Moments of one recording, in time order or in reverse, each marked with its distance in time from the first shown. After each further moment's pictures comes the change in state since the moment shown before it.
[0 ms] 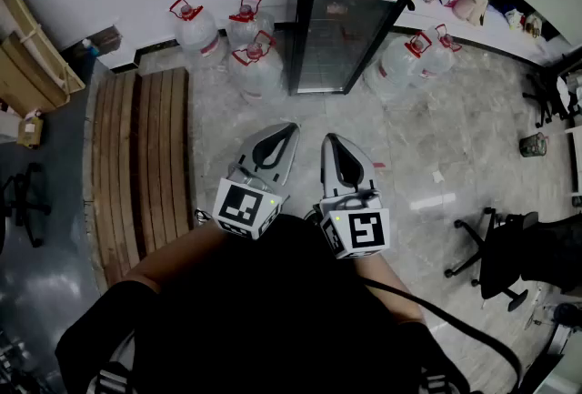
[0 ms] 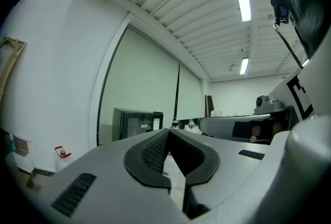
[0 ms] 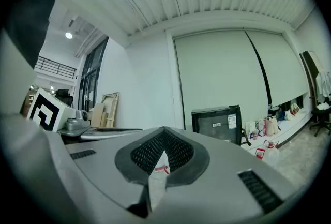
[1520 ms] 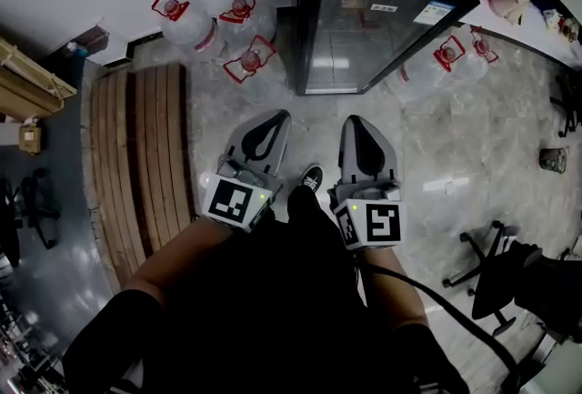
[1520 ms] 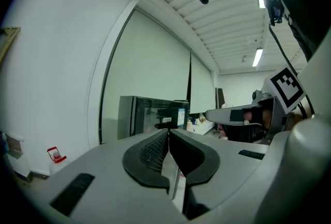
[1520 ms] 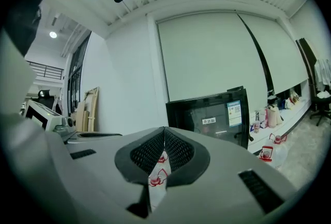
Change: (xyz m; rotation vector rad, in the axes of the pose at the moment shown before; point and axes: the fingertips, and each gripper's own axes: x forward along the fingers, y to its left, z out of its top) left arm 0.231 0.167 -0.057 -0.007 0.087 0.063; right arm 0.248 -0.179 -0.046 0.059 0.054 -0.029
